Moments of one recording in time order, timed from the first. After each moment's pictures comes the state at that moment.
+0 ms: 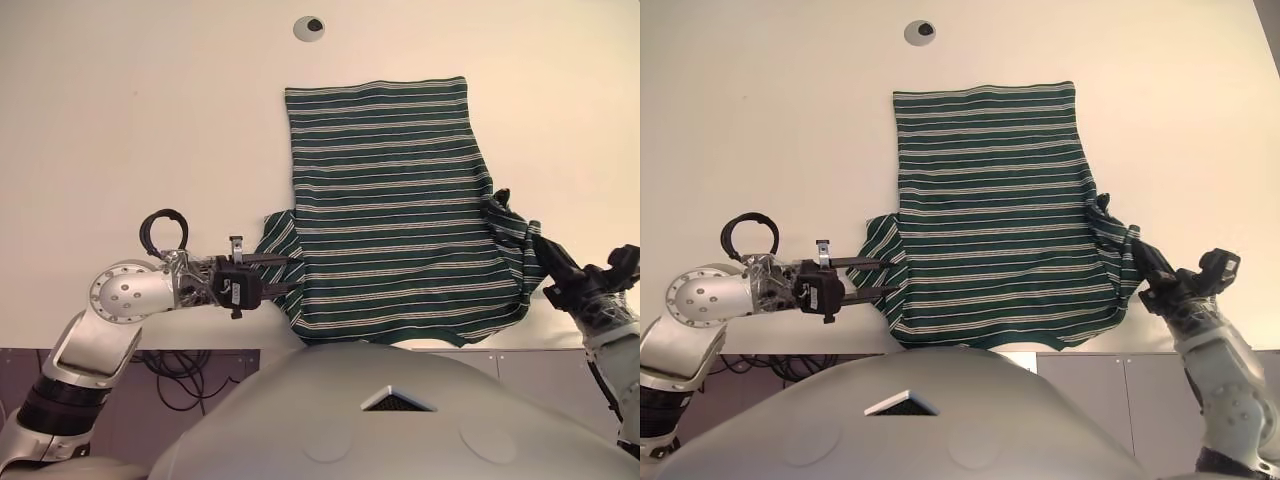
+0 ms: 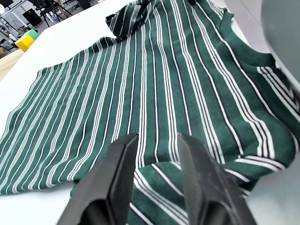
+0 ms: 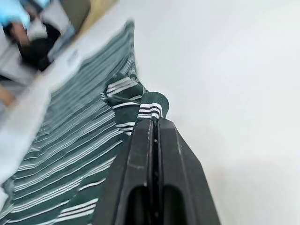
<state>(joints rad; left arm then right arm) 0.40 0.85 -0.15 -0.48 -0.14 -0.19 -1.01 0.71 -0.43 -0.56 -0.40 1.17 0.68 0.33</state>
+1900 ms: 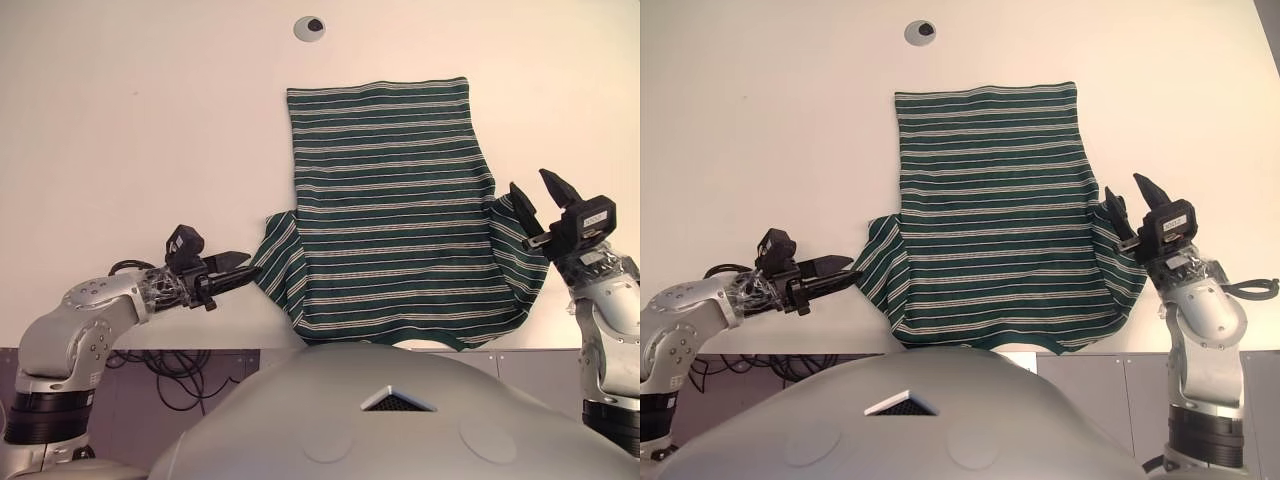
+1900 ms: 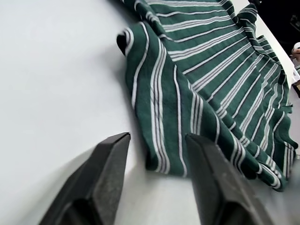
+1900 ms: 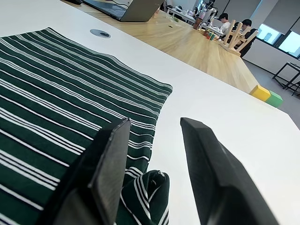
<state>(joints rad) 0.48 0.77 0.12 -0.40 -0.69 0.77 -0.88 0.52 -0.52 -0.24 -0.38 0.20 -0.03 0.45</state>
